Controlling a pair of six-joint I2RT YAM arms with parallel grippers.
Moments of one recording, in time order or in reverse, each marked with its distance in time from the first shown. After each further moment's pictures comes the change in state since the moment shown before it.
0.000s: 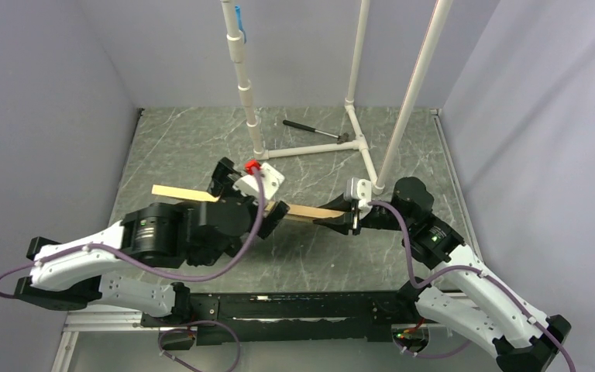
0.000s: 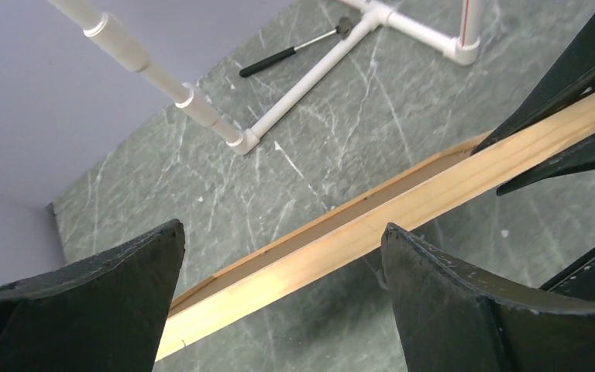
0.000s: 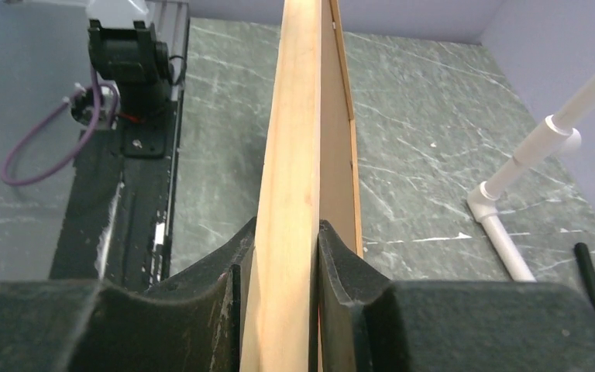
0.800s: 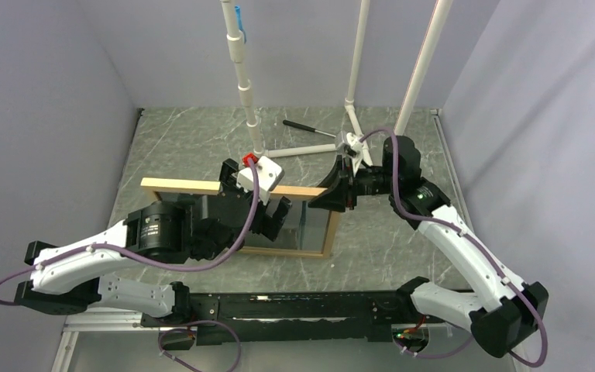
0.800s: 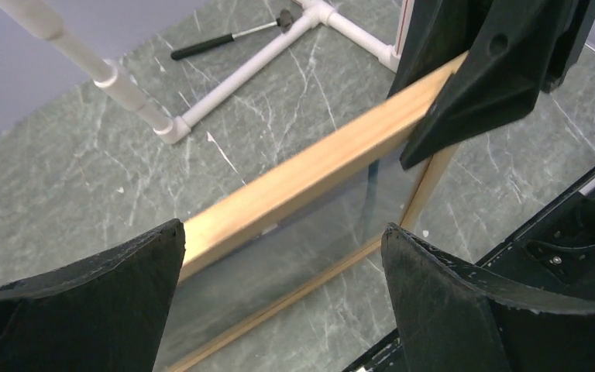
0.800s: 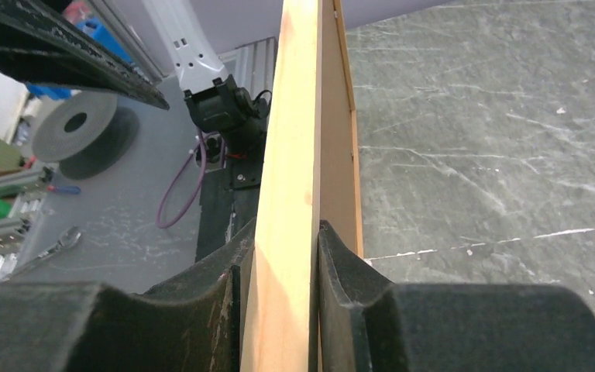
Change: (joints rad) left arm 0.043 -0.035 -0.038 0.071 0.145 -0.128; right arm -0.150 0.284 0.233 -0.056 -0.291 0.341
